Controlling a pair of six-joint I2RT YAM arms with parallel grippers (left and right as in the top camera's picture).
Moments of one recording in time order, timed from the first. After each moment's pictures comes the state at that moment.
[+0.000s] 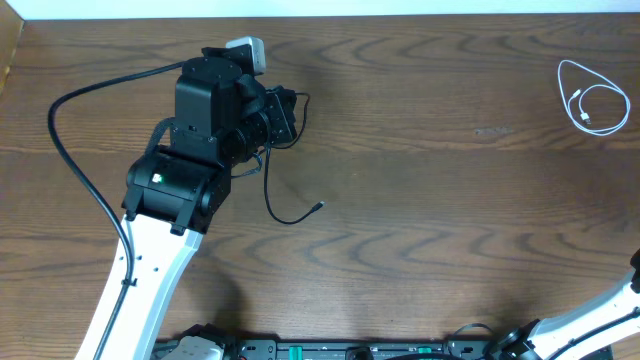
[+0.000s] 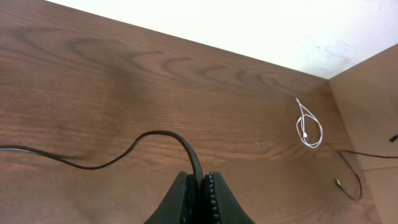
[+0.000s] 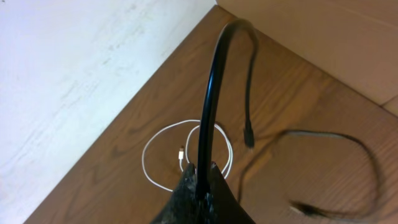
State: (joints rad) left arm -0.32 1.27 1.39 -0.69 0.19 -0.51; right arm -0.83 2.08 2.39 -1.09 -0.37 0.24
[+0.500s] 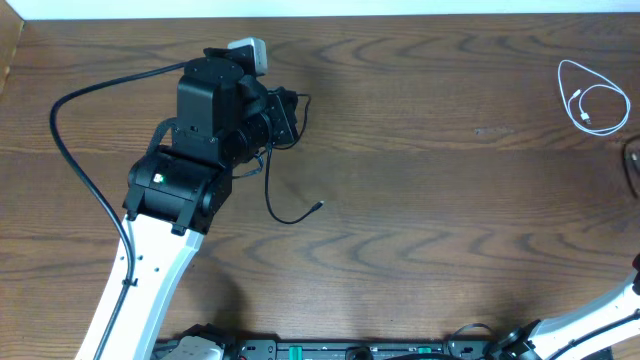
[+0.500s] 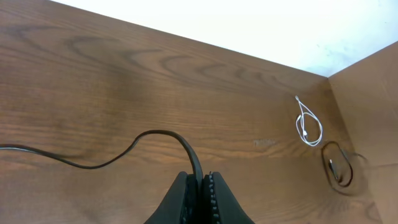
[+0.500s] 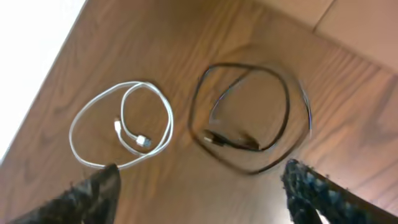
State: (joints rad) left arm -0.33 1.27 1.39 -0.70 0.19 -0.51; right arm -0.85 2.07 2.25 -1.19 -0.20 0.24
